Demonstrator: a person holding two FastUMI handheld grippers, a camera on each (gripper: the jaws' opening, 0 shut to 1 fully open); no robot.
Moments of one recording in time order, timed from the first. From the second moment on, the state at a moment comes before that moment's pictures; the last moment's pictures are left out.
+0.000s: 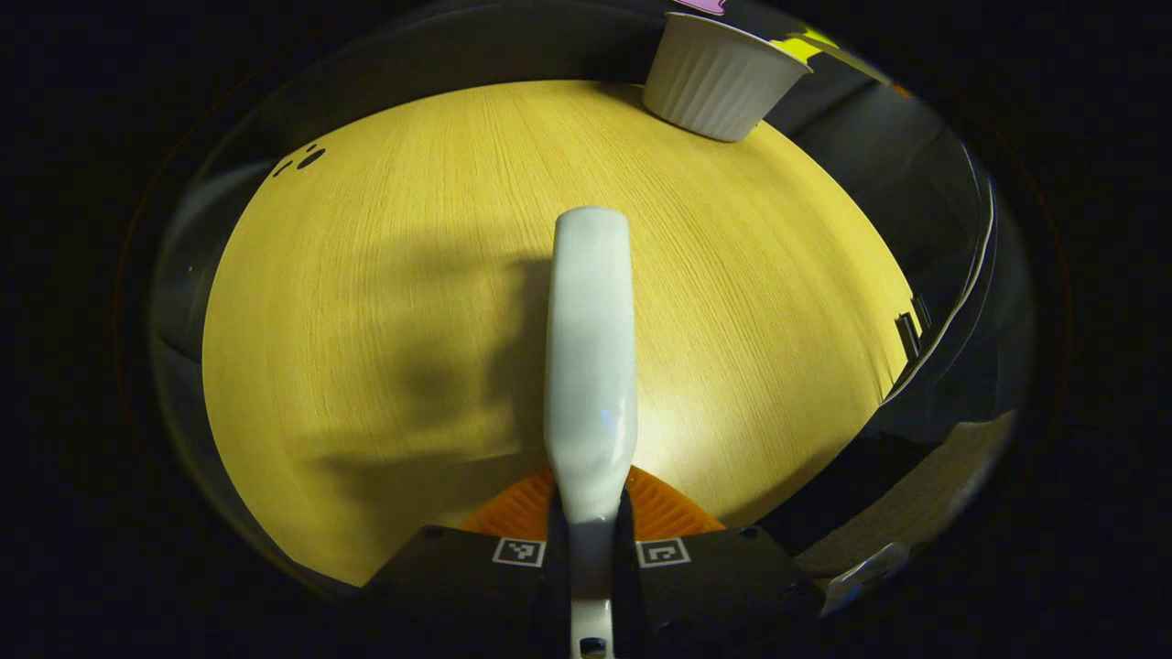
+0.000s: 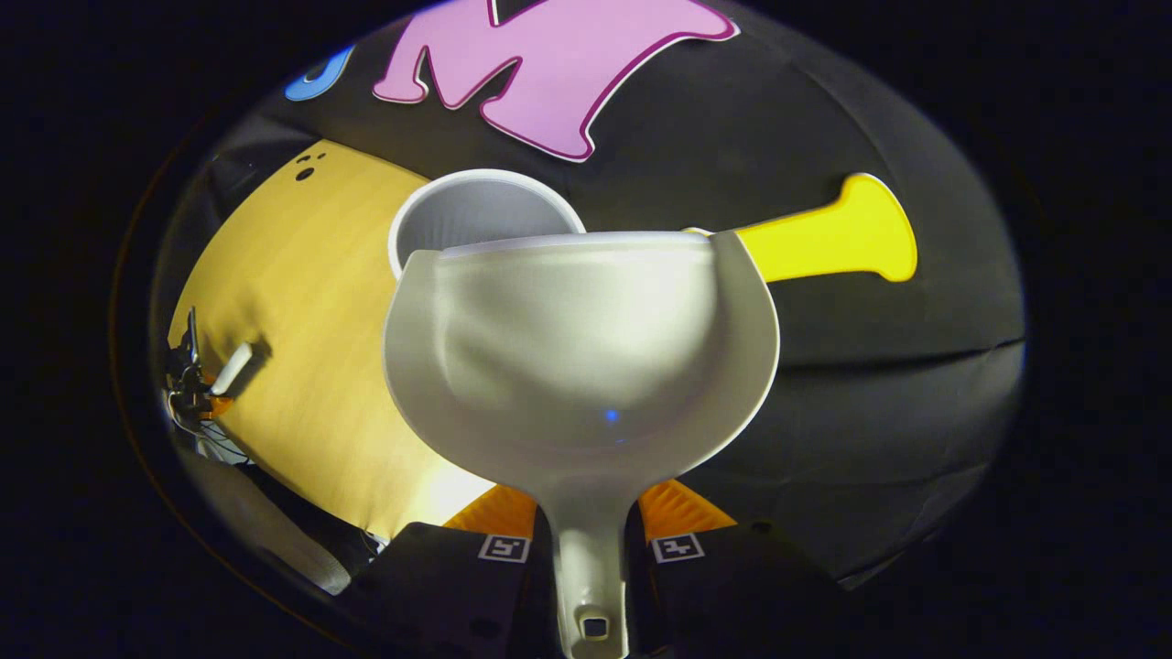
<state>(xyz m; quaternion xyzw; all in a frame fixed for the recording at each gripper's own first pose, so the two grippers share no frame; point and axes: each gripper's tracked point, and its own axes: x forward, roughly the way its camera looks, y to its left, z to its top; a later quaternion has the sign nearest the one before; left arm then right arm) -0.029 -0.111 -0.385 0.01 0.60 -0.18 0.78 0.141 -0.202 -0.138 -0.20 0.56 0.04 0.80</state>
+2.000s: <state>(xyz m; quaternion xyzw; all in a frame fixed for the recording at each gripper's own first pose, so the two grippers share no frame) -0.035 -0.119 -0.397 0.04 0.62 -0.06 0.78 -0.077 0.013 -0.464 0.00 0.61 0.13 0.78</state>
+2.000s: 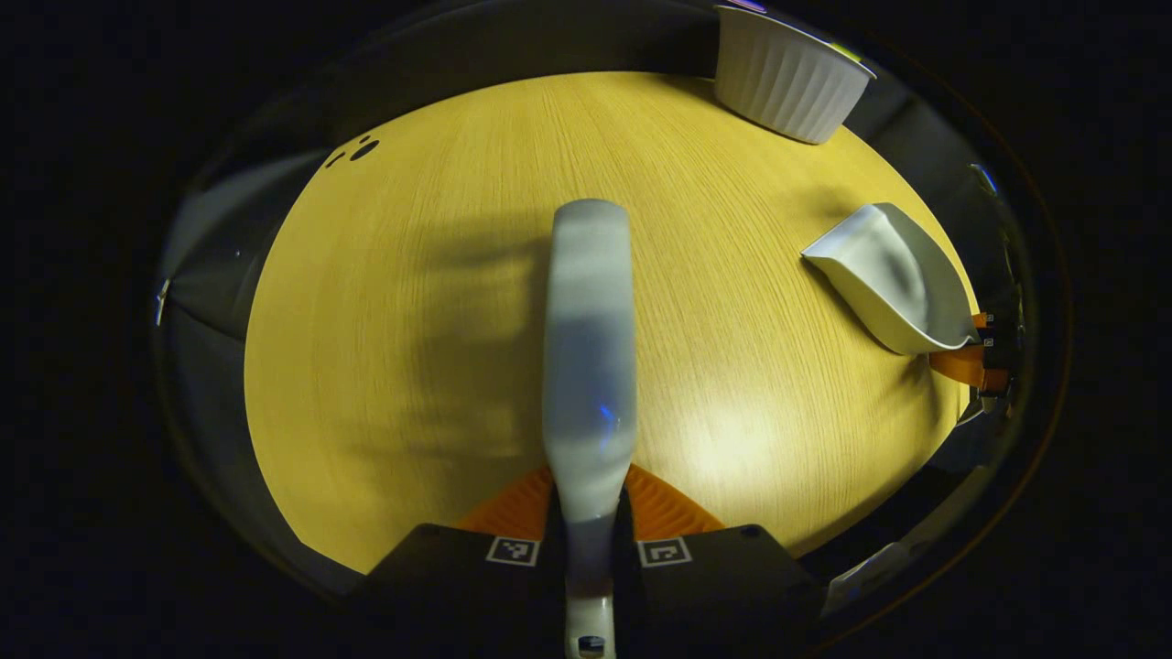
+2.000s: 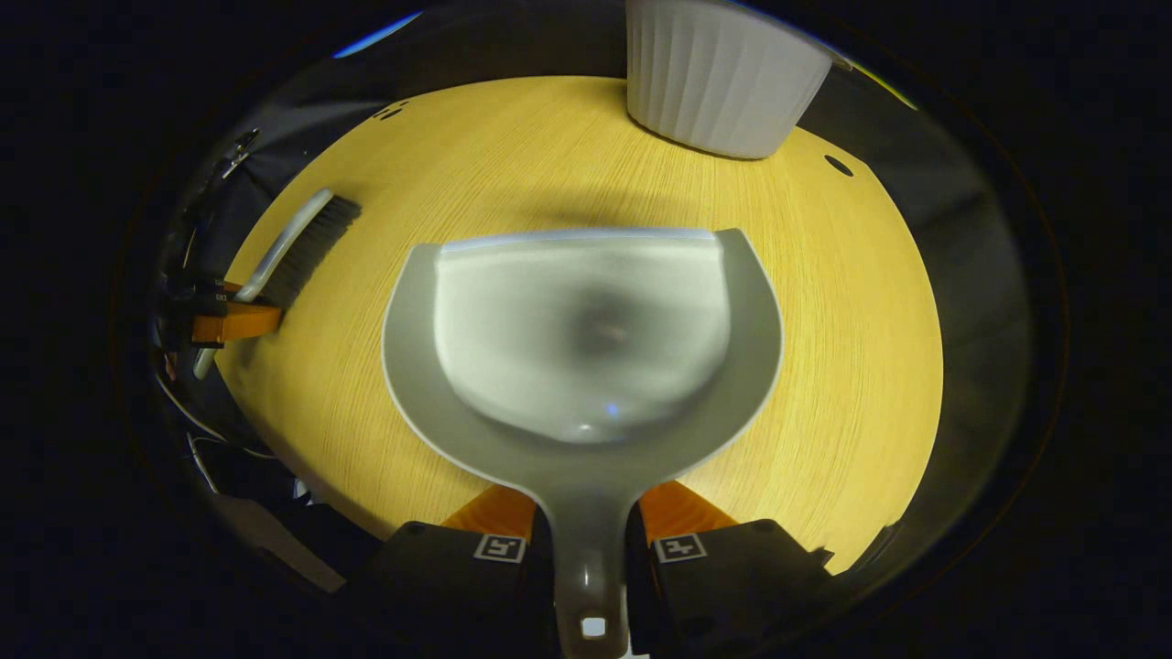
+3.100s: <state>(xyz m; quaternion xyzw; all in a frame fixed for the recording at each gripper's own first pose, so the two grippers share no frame) -0.032 -0.125 -0.393 0.09 0.62 -0.08 0.78 -0.096 0.016 -0.465 -0.01 0.65 0.14 0.74</state>
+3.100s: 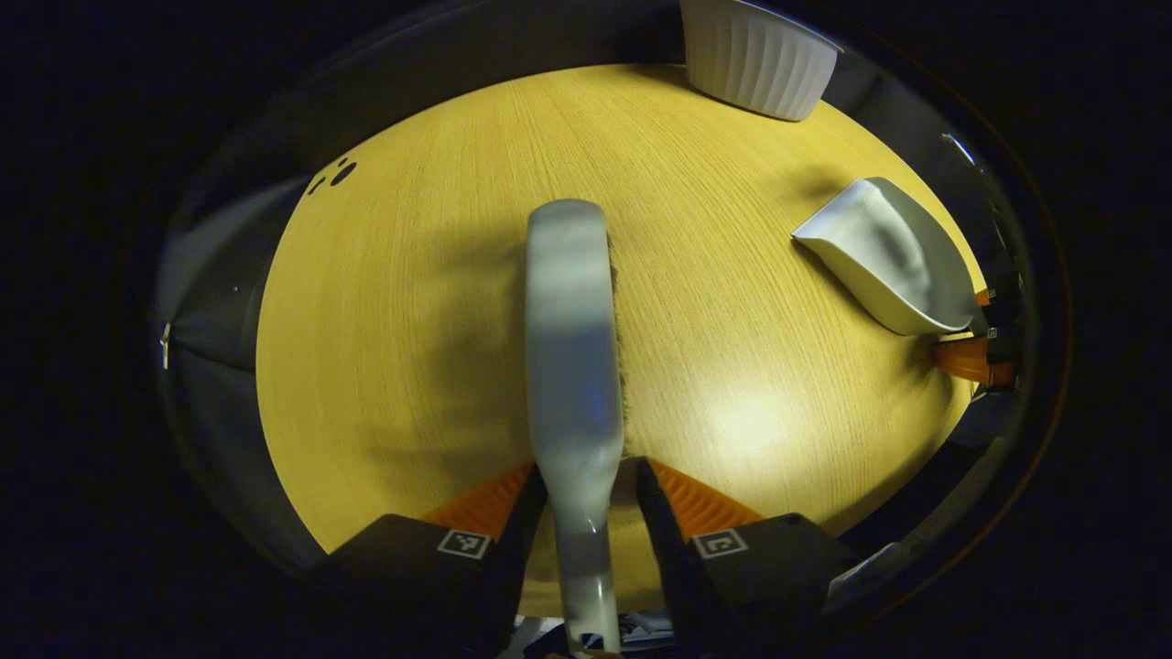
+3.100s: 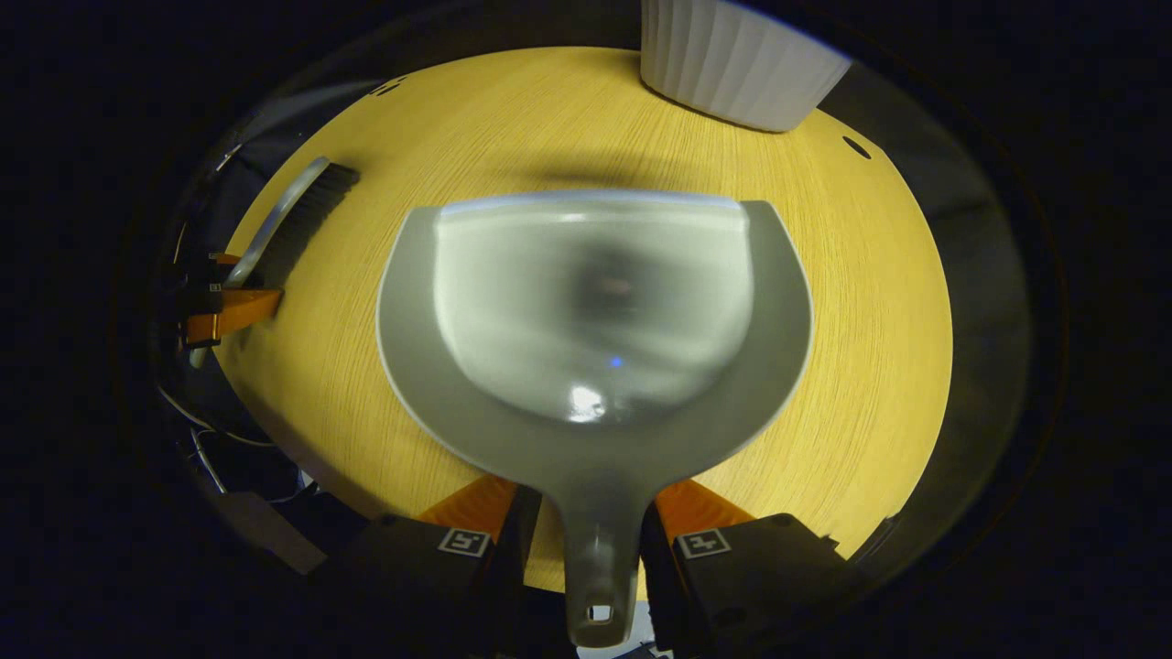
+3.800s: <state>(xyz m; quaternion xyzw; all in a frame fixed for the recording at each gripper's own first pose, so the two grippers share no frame) 0.010 -0.148 -0.247 0.07 0.43 -0.08 0.90 -0.045 -0.001 -0.308 0.06 0.47 0.13 0.87</state>
